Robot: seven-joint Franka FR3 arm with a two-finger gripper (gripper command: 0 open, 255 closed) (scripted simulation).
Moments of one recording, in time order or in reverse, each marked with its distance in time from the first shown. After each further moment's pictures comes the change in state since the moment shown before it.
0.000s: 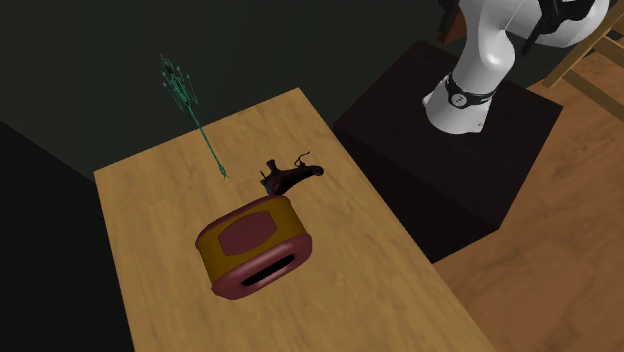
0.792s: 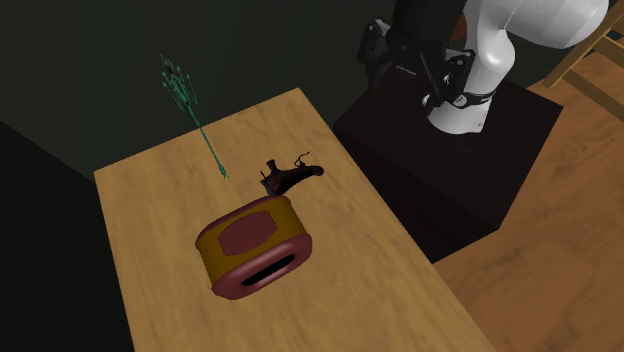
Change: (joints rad) arm -0.053 0.147 -0.079 -0.189 -0.052 0.354 -0.070
